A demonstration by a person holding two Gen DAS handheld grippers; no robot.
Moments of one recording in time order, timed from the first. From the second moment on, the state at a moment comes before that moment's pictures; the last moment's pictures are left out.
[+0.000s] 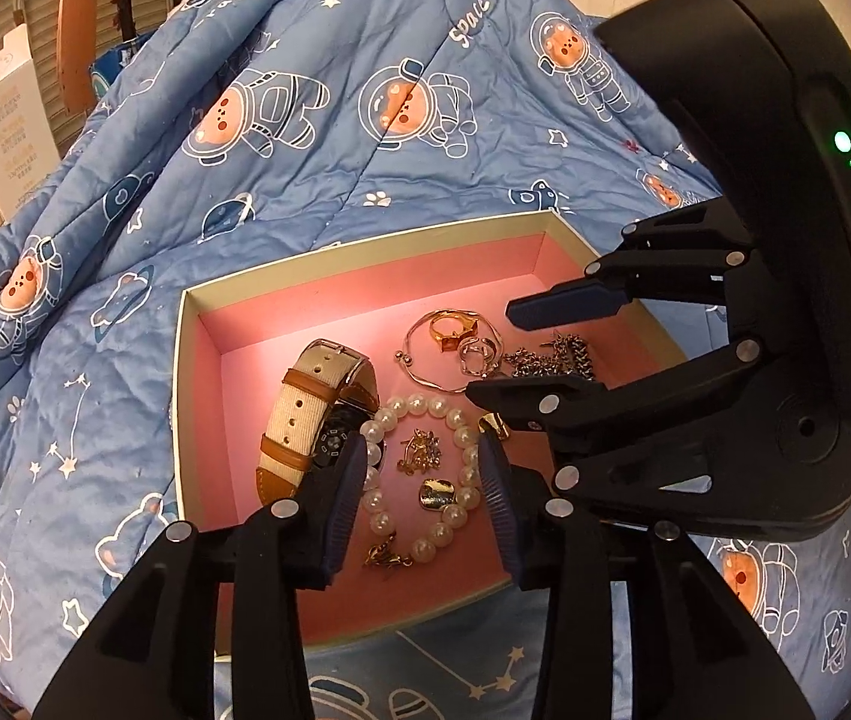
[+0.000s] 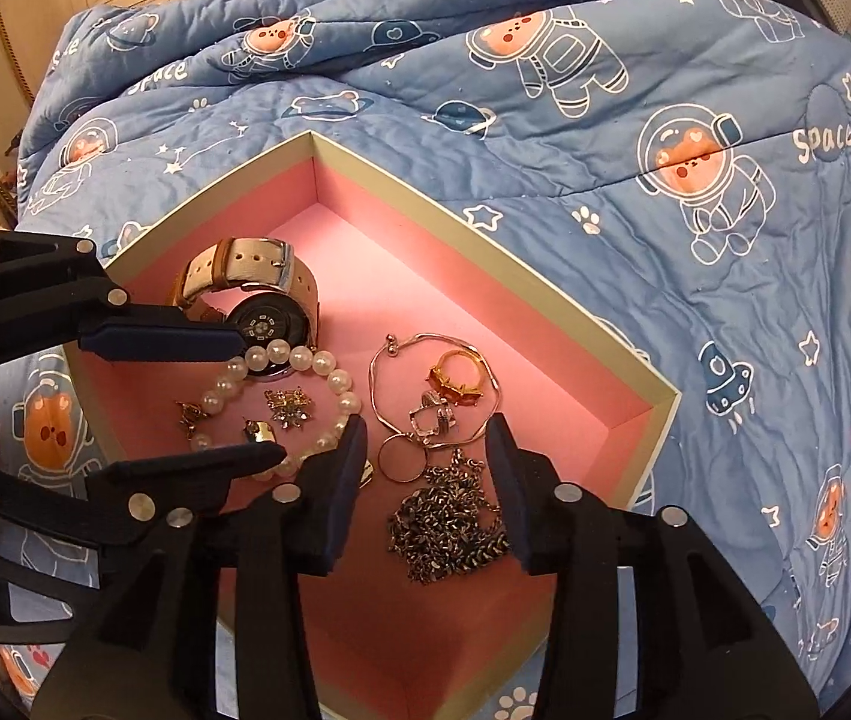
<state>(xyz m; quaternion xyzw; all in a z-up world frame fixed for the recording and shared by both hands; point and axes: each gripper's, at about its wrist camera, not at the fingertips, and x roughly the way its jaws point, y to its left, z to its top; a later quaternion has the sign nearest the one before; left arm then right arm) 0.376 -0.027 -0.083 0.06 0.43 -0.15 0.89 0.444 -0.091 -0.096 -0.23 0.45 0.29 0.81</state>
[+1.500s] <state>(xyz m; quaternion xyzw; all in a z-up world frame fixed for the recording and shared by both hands) 0.098 0.002 0.004 -0.03 0.29 0.00 0.96 0.136 -0.189 -0.004 -0.04 0.30 0.11 0.95</state>
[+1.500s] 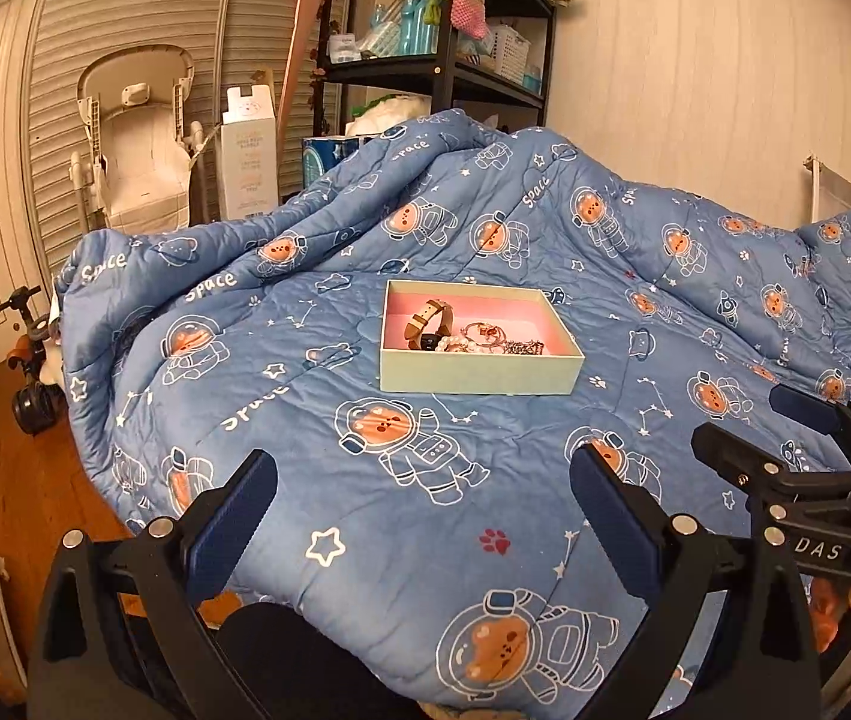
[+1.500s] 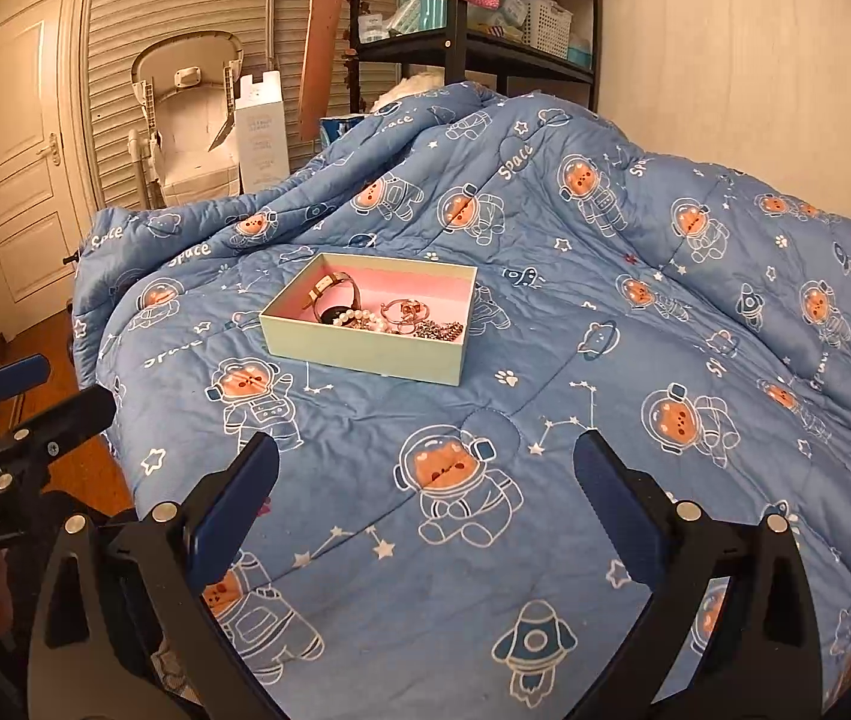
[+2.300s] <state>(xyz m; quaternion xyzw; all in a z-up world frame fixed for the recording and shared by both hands) 0.004 0.005 0.023 -0.05 0.21 0.01 0.98 0.024 -0.189 0.017 -0.01 0.23 0.09 0.97</state>
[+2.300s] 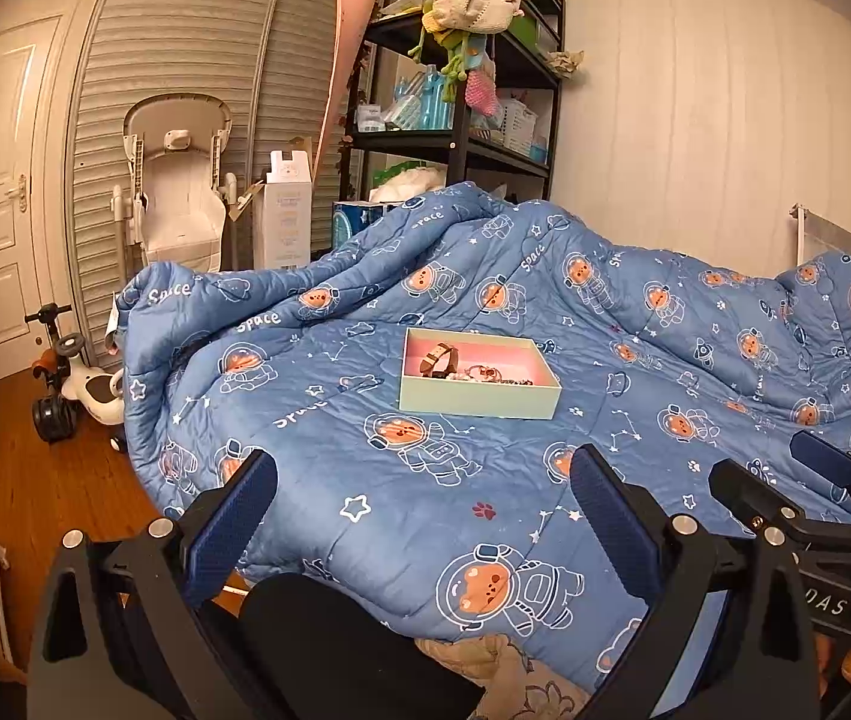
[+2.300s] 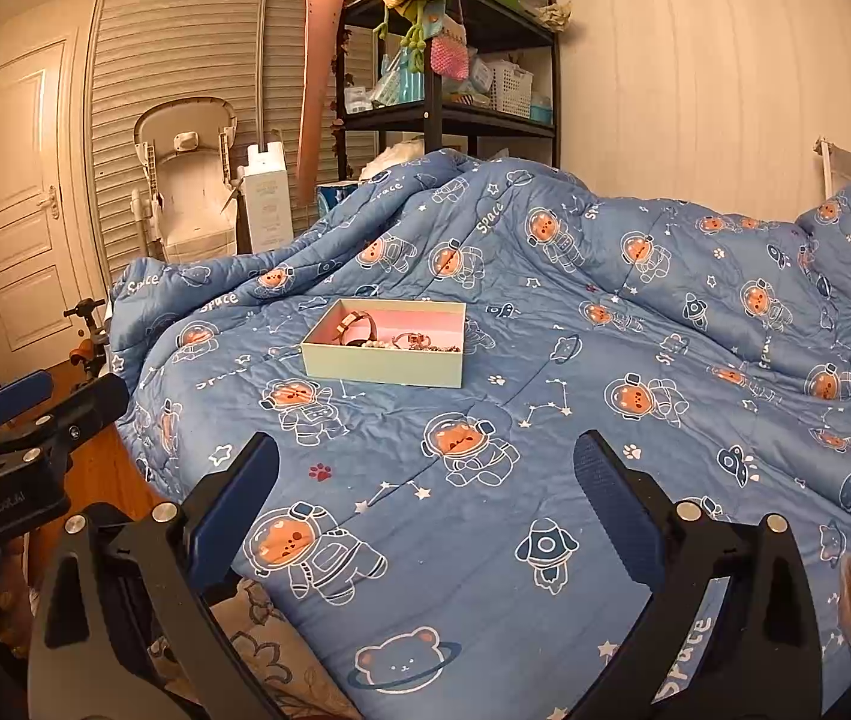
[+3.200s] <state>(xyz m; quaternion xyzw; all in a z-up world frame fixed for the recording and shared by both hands) 0.004 0.002 0.023 -0.04 0.21 0.01 0.98 0.028 -0.193 0.015 -0.01 0.24 0.08 0.97</state>
